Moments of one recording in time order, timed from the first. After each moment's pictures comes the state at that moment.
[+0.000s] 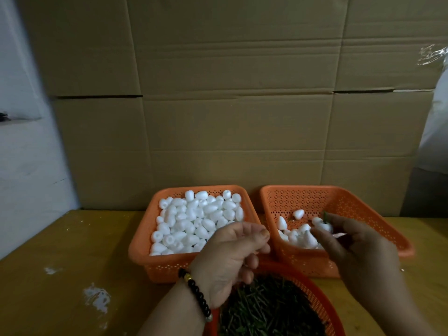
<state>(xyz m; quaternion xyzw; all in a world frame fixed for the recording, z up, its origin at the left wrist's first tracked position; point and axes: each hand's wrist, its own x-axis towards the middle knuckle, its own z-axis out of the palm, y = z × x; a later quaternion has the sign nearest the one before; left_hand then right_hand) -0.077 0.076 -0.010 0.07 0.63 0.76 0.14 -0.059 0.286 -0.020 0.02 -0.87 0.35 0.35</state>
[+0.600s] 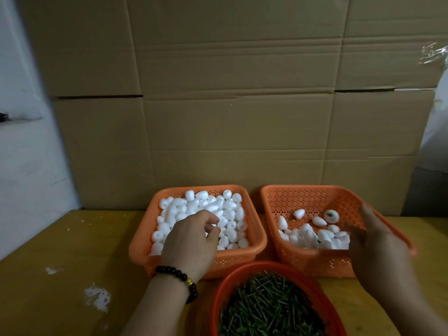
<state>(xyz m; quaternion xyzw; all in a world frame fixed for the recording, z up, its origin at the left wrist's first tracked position) -0.106 0.034 -0.022 0.02 0.92 0.34 -0.20 -0.076 0.309 -0.028 -0.14 -0.90 0.28 0.31</state>
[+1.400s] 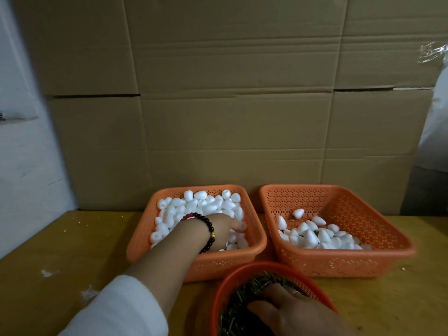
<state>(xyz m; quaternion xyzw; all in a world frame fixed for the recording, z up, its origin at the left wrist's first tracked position) -0.169 0.053 -0.005 0.14 0.97 0.10 0.18 -0.033 0.220 -0.054 0.28 -0.96 0.03 0.00</state>
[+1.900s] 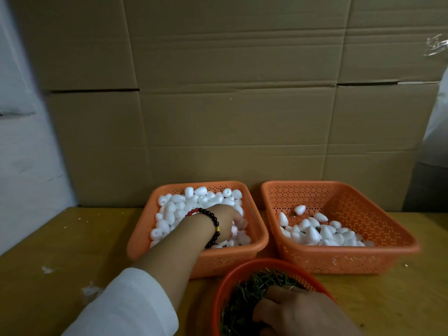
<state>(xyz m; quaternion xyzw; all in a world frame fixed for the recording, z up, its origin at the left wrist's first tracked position) -0.170 0.058 -0.002 0.19 0.98 0.08 0.06 -0.031 0.218 -0.037 0.30 -0.95 0.04 0.00</state>
